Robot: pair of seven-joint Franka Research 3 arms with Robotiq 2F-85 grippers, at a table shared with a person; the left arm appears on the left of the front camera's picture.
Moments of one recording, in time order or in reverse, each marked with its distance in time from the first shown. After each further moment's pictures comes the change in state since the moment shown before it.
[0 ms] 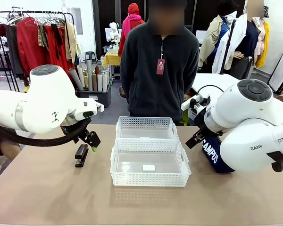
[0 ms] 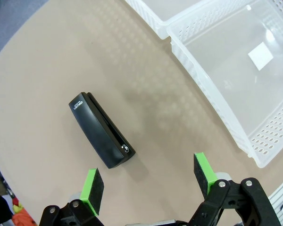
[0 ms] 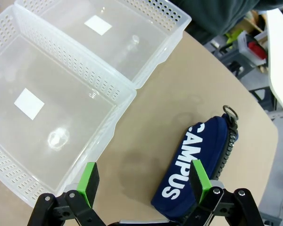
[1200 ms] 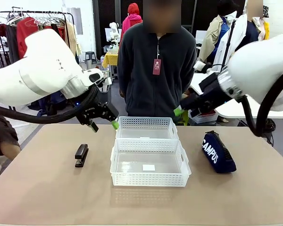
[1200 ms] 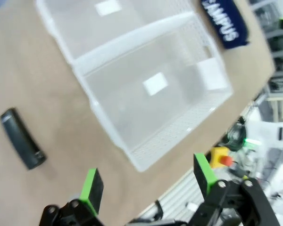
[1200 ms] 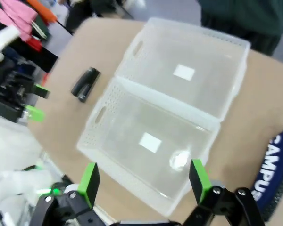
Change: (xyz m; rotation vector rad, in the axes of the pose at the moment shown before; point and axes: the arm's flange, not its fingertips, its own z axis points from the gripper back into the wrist) left arm 0.055 -0.022 0.074 -0.446 0.032 0.212; right arm 0.057 -0.055 0.079 0.597 -0.105 -0.437
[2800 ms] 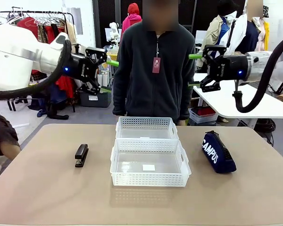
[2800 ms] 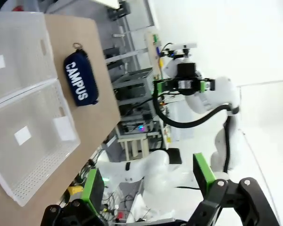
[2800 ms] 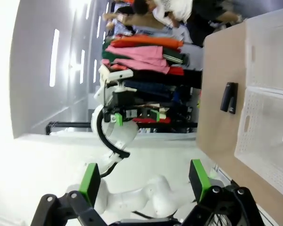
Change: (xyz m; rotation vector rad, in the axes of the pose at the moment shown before) left arm 0.054 0.038 0.085 -0.797 -0.150 0.343; right arm 0.066 -0.064 0.049 0.785 -0.001 -0.645
